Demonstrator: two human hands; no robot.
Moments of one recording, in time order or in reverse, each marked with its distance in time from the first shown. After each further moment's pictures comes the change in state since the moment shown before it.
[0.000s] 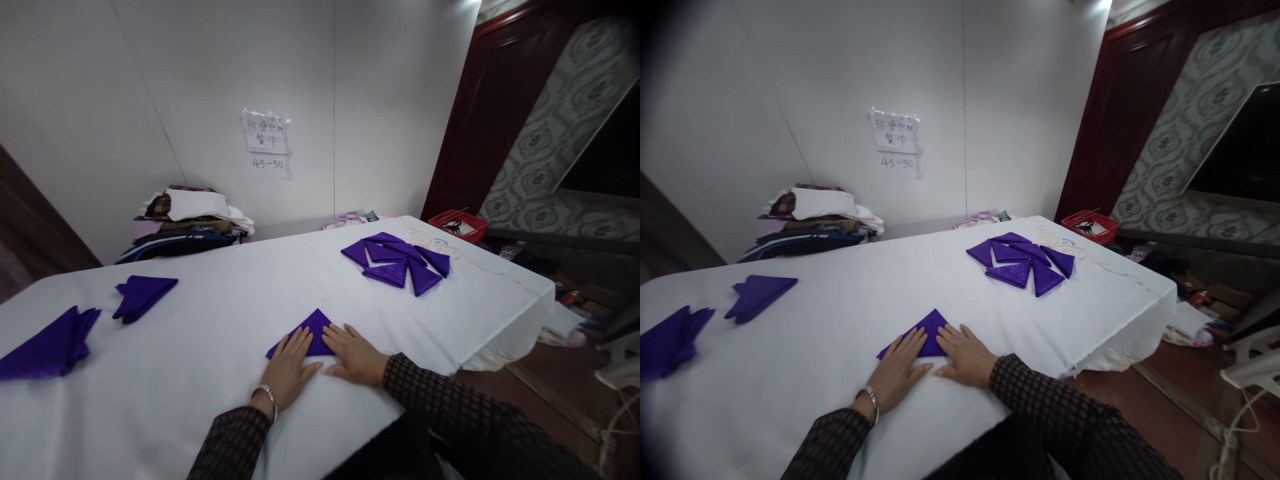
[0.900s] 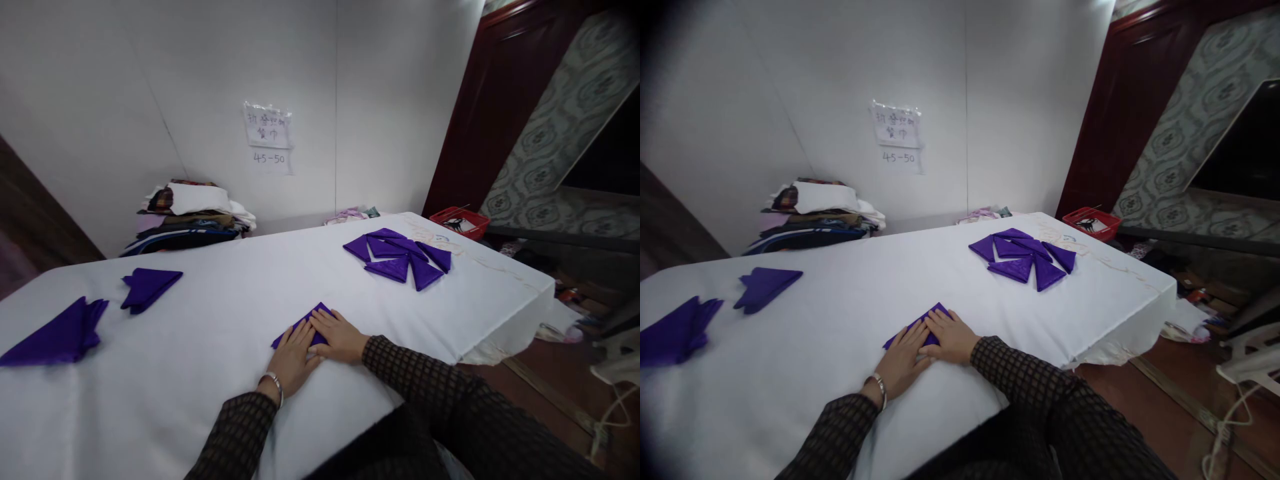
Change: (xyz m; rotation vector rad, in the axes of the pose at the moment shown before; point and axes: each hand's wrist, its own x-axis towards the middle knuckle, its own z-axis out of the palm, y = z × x) left_hand 0.000 -0.002 0.005 -0.030 0.013 0.019; right_hand 0.044 -0.014 -0.003 0.002 0.021 0.002
